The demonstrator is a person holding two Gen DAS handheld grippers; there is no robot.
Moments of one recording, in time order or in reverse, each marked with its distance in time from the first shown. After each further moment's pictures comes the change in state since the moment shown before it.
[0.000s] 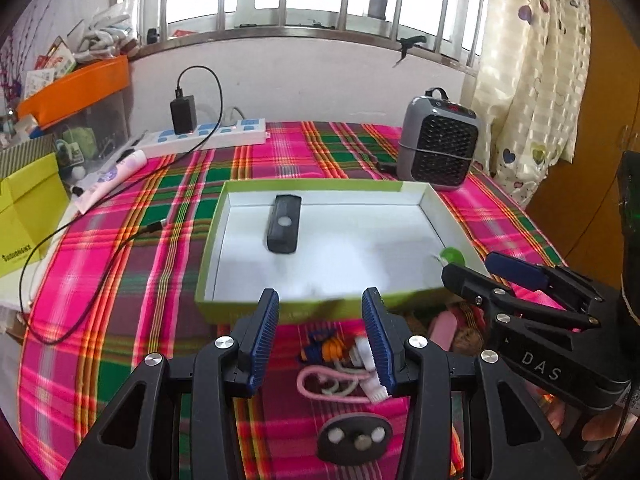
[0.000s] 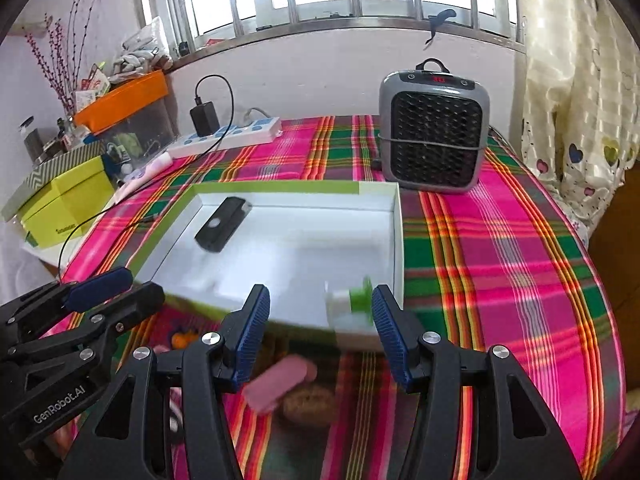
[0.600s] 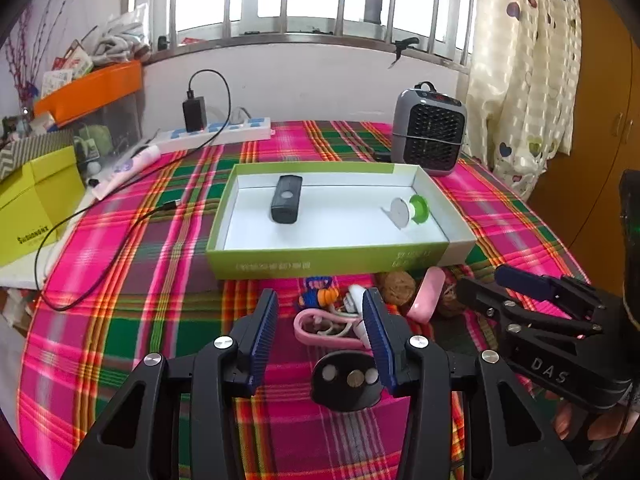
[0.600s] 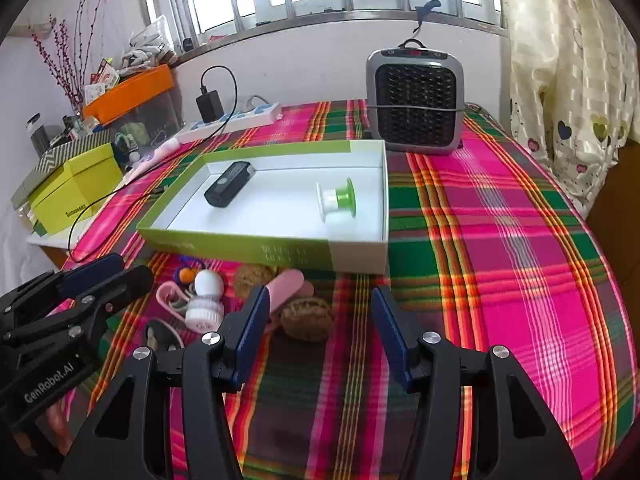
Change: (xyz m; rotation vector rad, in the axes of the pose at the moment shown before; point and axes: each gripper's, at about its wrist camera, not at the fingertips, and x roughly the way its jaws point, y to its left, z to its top) left arm -0.026 -0.007 -0.036 0.014 -0.034 0.034; right arm -0.022 -0.007 -0.042 0.016 0.007 0.013
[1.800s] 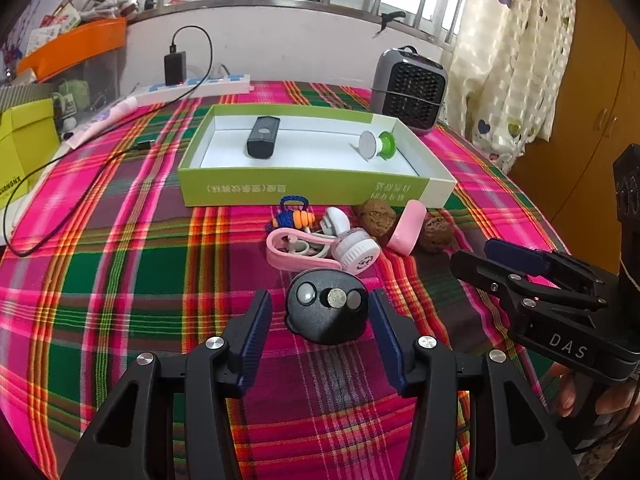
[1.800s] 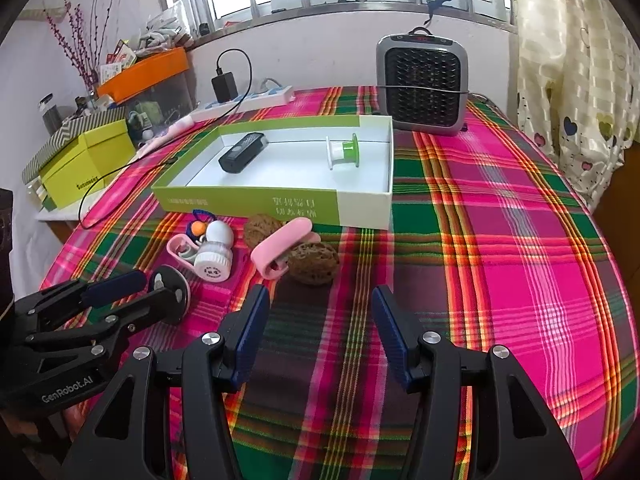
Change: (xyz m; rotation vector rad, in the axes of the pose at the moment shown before) left arm 0.012 0.000 -0.038 -0.030 0.101 -0.125; right arm -0.008 0.002 -0.023 -0.045 0.036 0.029
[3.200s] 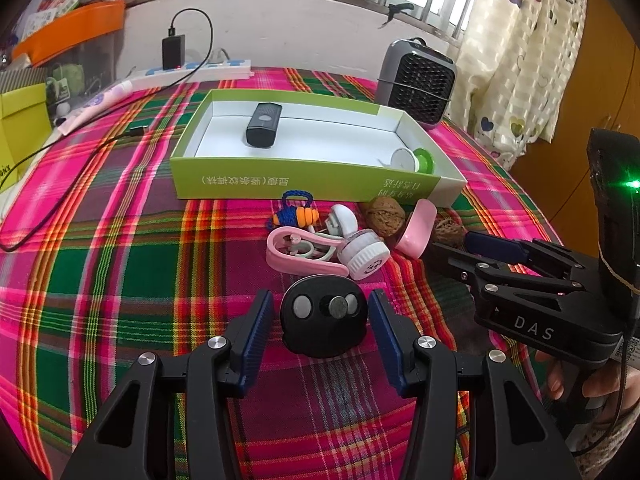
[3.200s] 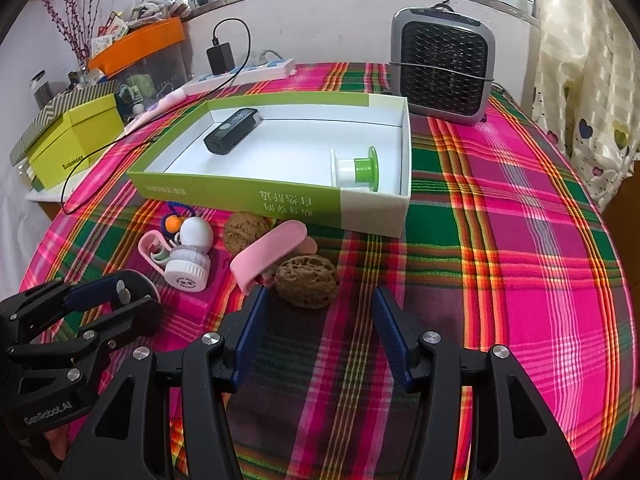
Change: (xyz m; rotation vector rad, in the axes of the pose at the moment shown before) left arm 0.012 0.007 0.006 -0.030 0.040 -0.022; right arm 0.032 -0.001 0.015 -0.051 0.095 -0.018
